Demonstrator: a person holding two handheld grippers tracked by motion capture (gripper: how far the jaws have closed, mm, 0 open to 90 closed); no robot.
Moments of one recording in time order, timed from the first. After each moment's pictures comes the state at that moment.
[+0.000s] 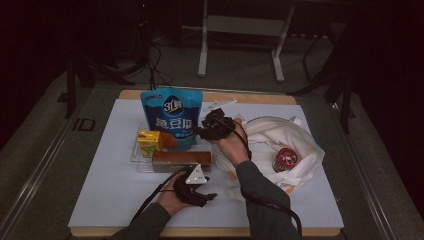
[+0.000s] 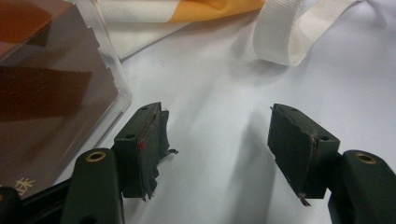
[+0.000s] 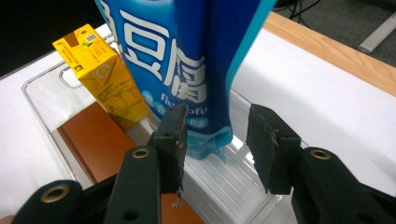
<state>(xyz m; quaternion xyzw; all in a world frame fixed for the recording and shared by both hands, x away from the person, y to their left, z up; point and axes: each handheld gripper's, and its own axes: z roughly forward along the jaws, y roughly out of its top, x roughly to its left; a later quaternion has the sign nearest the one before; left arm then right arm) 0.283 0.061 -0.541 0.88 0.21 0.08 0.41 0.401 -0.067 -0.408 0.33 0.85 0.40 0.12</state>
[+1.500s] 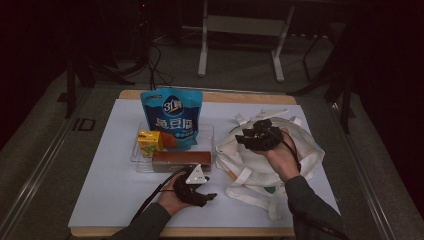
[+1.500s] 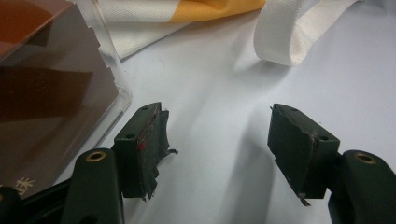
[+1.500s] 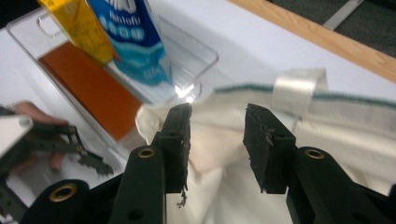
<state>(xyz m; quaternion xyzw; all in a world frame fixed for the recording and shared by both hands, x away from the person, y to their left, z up) 0.283 0.061 -0.541 0.88 0.21 0.08 0.41 0.363 -0.184 -0.391 0.35 0.85 0.37 0.14</state>
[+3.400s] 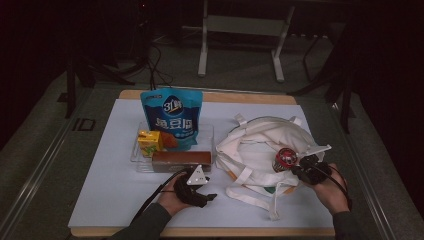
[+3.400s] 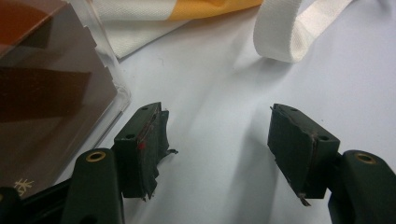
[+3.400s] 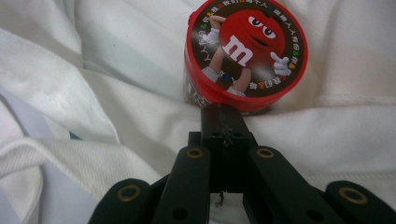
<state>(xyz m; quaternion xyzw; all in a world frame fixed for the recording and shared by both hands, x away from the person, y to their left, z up) 0.282 0.059 -0.541 0.89 0.21 0.08 0.40 0.316 -0.320 -0.459 0.43 0.86 0.22 0.17</state>
